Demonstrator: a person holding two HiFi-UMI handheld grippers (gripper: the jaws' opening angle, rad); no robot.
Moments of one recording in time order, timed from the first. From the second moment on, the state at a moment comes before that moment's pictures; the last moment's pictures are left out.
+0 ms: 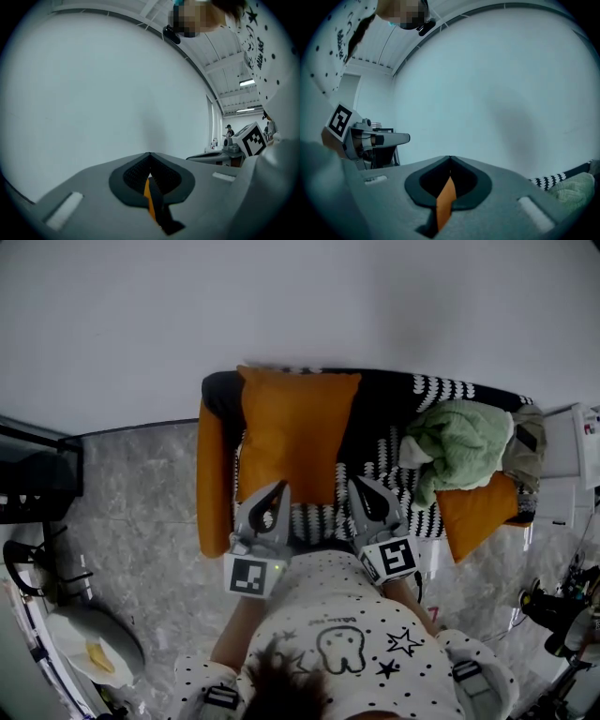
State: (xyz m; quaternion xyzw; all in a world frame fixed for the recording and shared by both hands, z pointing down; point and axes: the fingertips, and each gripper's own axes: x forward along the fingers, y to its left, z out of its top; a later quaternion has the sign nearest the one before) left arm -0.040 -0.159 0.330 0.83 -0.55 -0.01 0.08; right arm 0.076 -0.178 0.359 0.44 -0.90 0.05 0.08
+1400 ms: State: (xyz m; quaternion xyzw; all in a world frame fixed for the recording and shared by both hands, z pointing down) left arm -0.007 -0.156 0.333 0.86 -0.50 -0.01 0.11; right arm 0.048 -0.161 0.382 0.36 -0.92 0.08 0.15
